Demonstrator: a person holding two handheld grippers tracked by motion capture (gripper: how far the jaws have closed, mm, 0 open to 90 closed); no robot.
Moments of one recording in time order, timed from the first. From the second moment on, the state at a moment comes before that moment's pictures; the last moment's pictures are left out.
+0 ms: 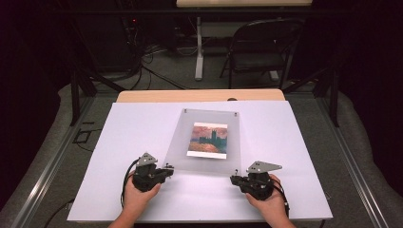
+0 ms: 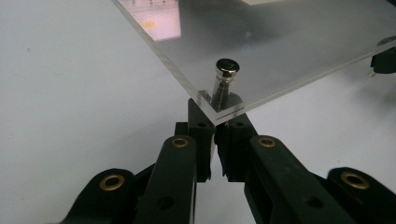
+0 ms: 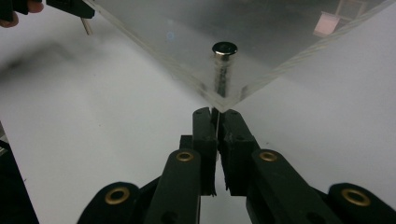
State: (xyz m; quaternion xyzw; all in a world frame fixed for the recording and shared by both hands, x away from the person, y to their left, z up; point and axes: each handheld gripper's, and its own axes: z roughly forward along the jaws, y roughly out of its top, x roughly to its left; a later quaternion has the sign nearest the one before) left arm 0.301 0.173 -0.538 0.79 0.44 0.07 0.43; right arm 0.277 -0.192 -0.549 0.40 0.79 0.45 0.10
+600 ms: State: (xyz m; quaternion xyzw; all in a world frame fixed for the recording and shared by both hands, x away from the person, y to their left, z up) left arm 0.297 0.163 -0.535 0.78 0.44 0.06 0.44; right arm 0.291 -0.204 -0.545 0.43 0.78 0.45 0.10
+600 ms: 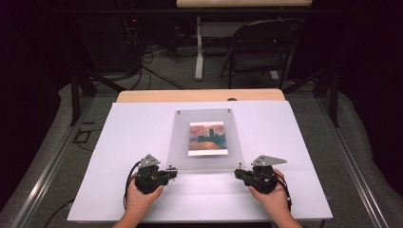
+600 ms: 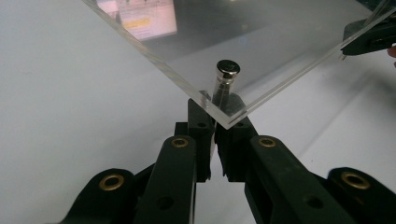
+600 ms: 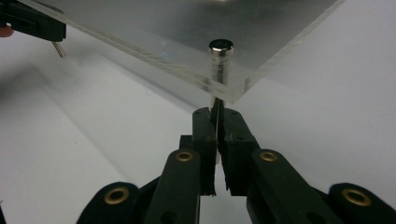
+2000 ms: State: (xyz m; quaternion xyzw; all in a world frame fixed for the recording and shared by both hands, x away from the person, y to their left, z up) left arm 0.346 0.163 -0.546 0.76 0.48 0.07 0.43; right arm 0.339 -0.195 -0.555 0.46 0.76 0.44 0.10
